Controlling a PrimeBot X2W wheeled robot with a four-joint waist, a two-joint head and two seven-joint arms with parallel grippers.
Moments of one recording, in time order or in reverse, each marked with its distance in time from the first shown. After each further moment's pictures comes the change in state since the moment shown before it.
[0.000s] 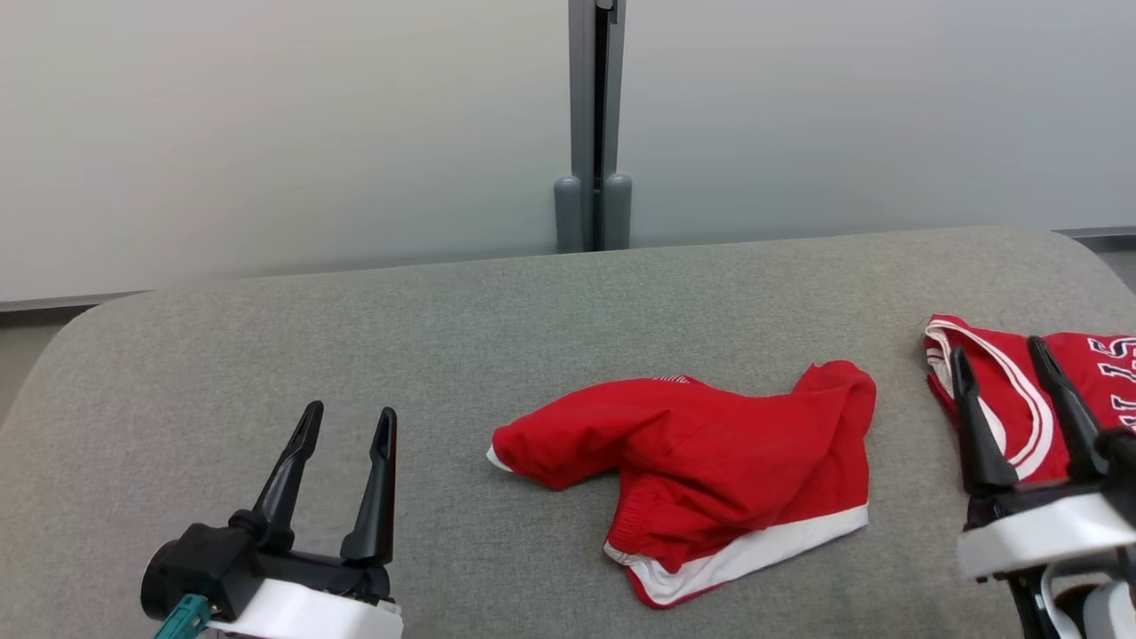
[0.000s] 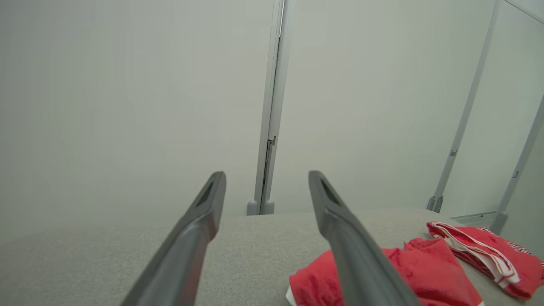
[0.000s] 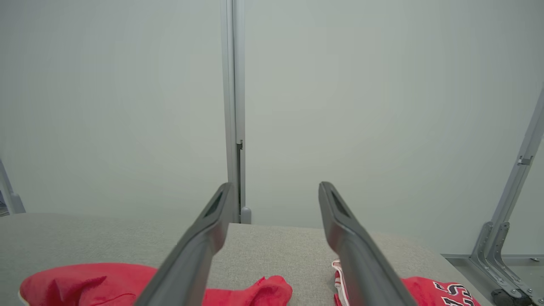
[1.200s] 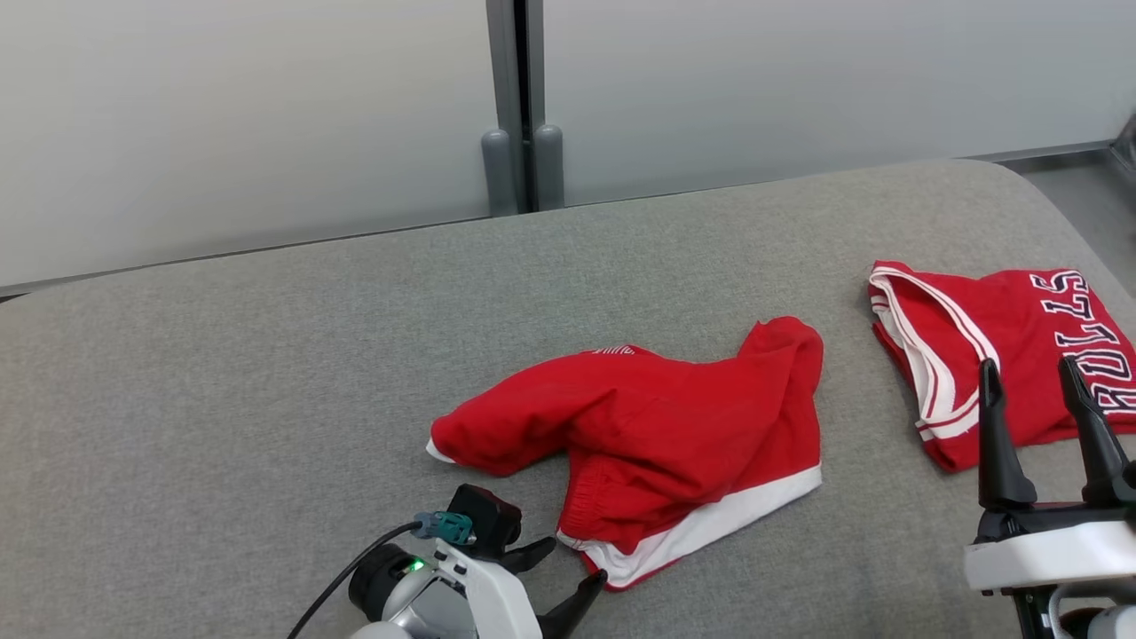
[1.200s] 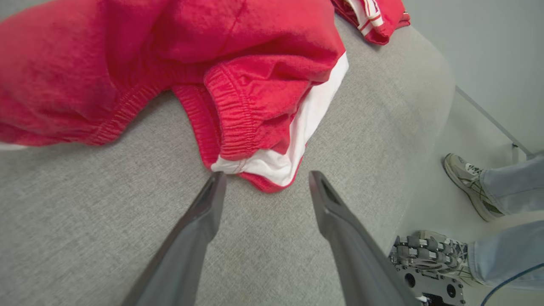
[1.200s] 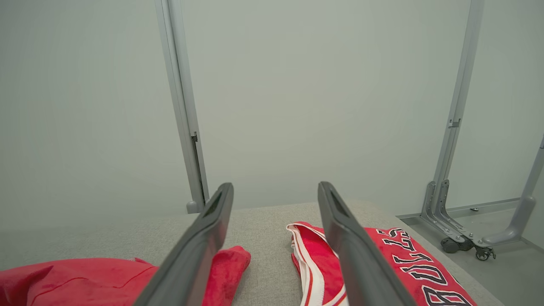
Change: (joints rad) left arm -0.247 0.047 -0.493 0.270 -0.263 -0.125 0.557; right arm 0.080 0.022 -0.016 -0.065 0.052 0.000 -0.059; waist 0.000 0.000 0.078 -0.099
